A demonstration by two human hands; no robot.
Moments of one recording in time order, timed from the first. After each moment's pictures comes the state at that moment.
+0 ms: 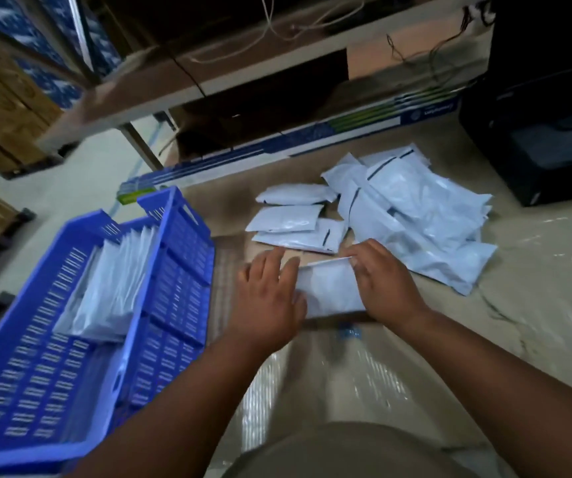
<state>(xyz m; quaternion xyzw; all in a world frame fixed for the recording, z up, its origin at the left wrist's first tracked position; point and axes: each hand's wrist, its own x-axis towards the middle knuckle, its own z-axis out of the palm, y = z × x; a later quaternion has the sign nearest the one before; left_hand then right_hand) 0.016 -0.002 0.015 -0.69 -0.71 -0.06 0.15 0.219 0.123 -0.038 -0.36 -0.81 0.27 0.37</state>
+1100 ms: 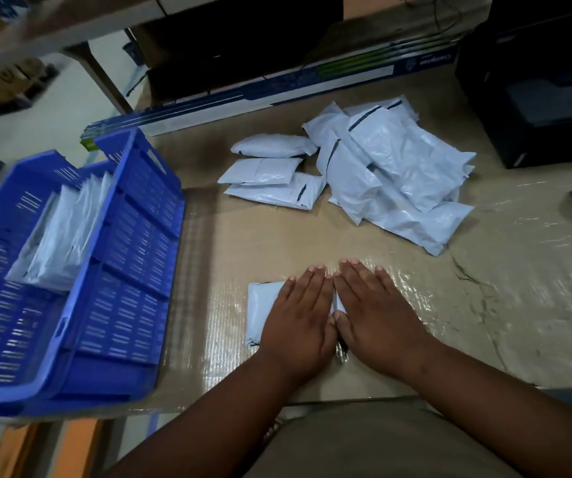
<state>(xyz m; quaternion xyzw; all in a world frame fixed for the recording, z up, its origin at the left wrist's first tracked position) 0.121 -0.045 -0.098 -0.73 -0.67 -0.12 0.01 0.293 0.043 -0.095 -0.35 -0.93 0.08 0.06</state>
